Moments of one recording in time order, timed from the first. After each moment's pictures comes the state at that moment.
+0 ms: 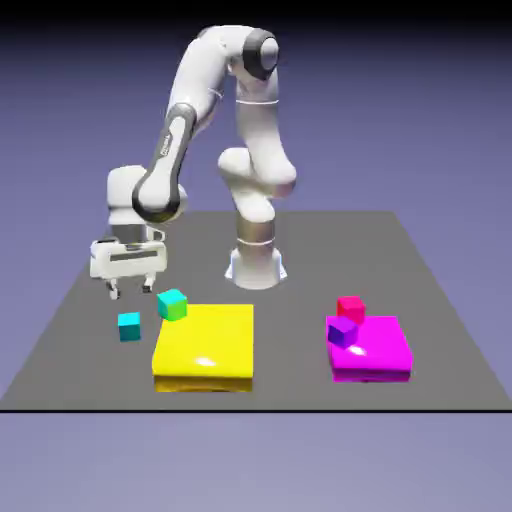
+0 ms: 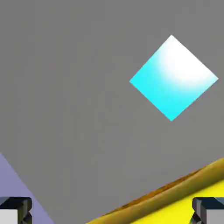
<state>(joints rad) -0.90 0.05 0.12 -2.66 1.10 2.77 1.48</state>
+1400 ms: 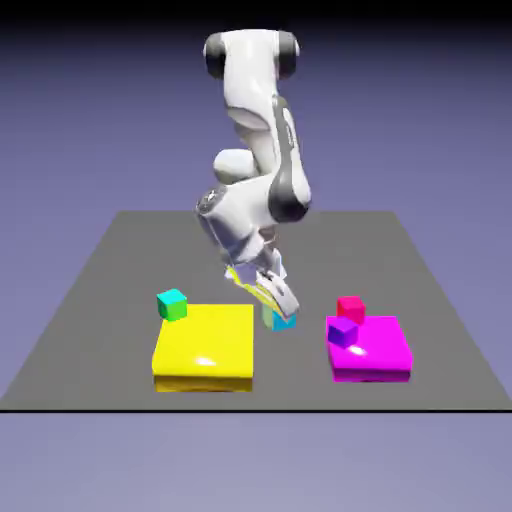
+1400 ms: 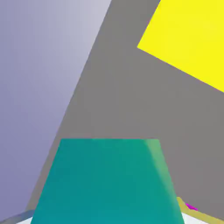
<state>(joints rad) -0.42 0.02 0.55 -2.40 0.53 2.22 1.38</state>
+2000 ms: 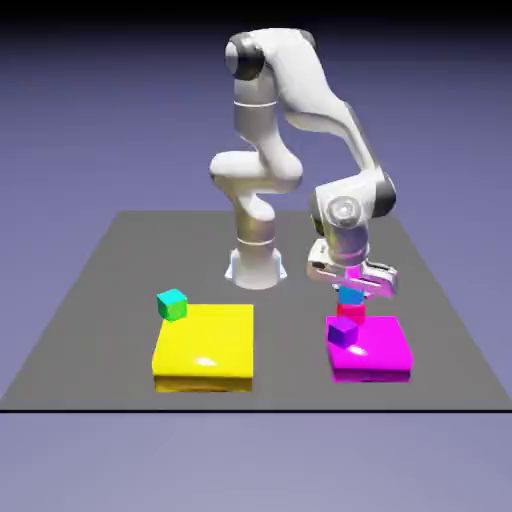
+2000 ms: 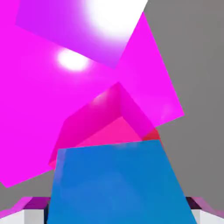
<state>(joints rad) -0.17 -0.01 0.62 -2.49 0.45 2.13 1.39</state>
